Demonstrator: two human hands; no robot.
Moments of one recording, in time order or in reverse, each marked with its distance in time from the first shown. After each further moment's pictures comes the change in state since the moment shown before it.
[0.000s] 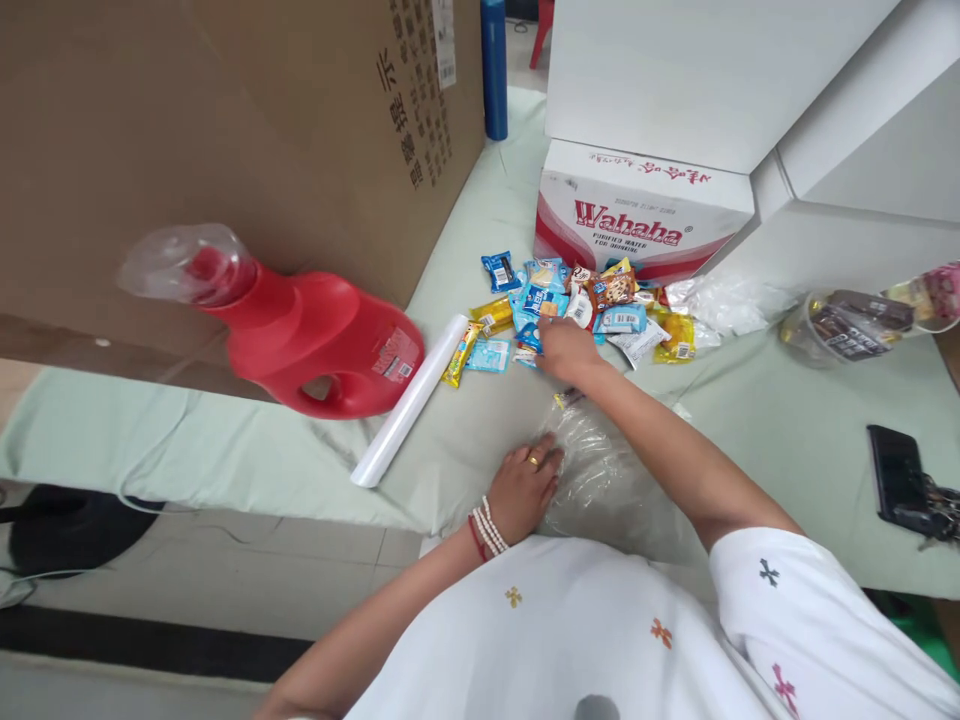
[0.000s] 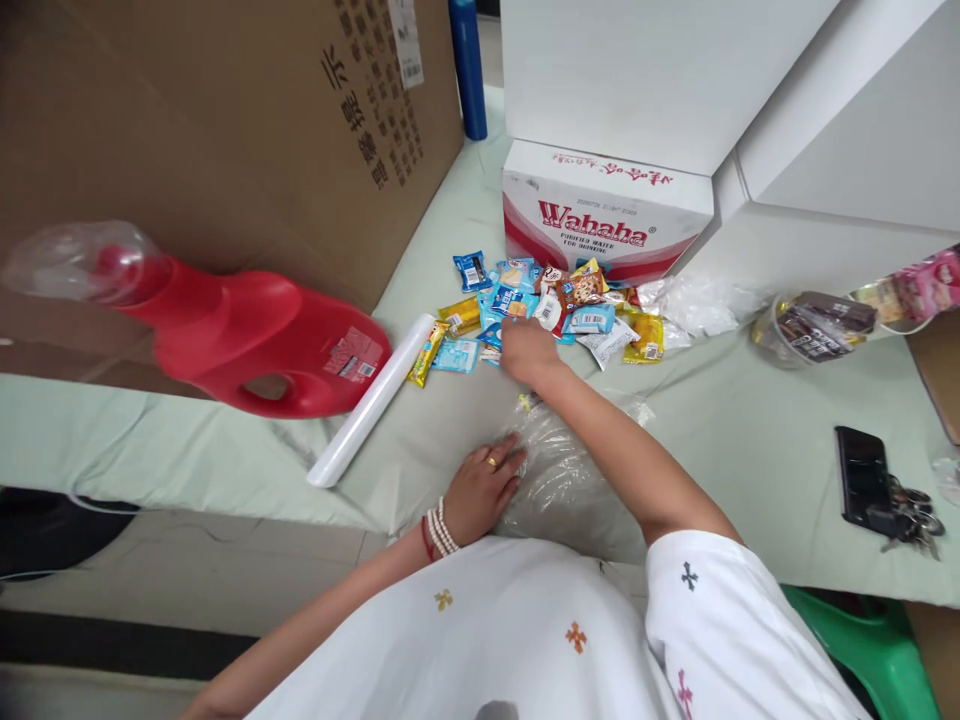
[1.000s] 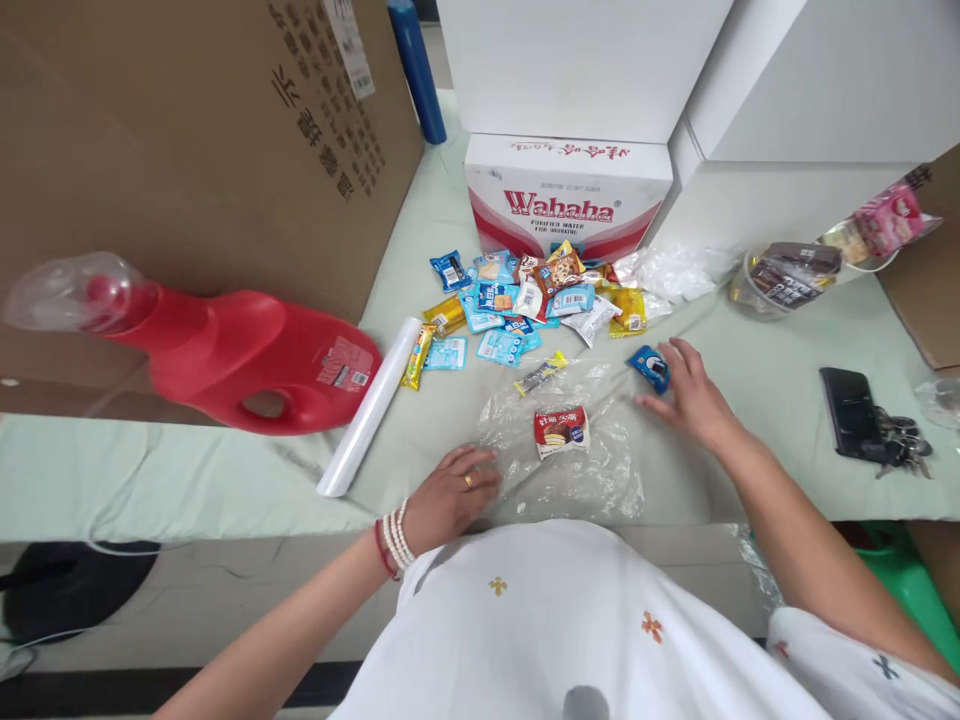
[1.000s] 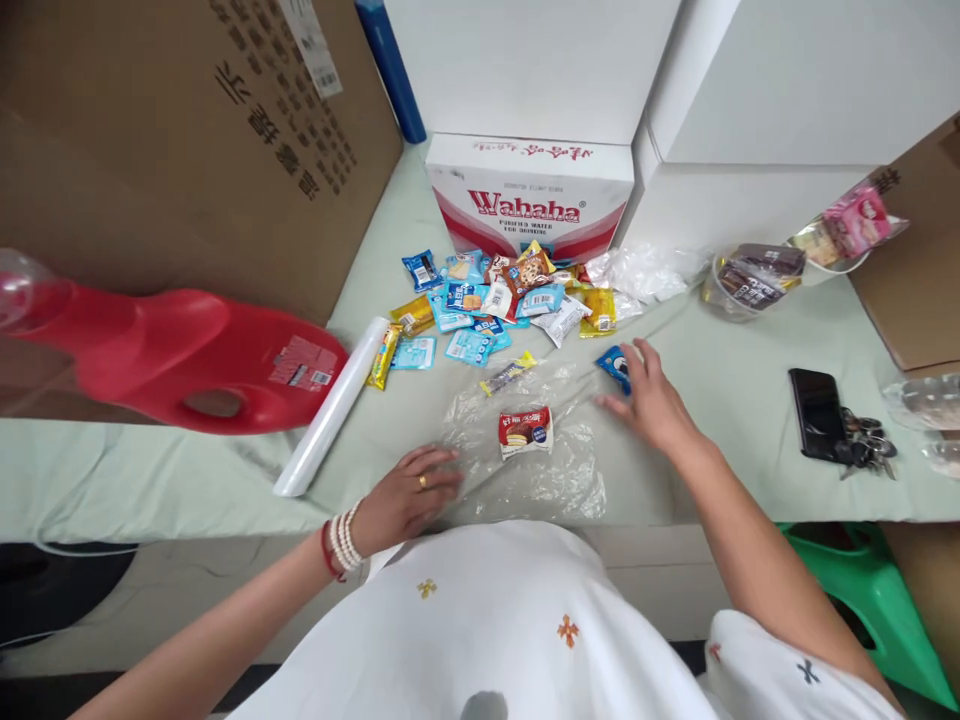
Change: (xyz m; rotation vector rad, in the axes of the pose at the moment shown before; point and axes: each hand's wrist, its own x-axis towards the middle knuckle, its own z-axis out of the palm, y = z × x) left_hand -0.030 -0.043 -0.059 -0.112 -0.166 0.428; right_hand -0.214 0.184 0.046 0.252 0.259 0.195
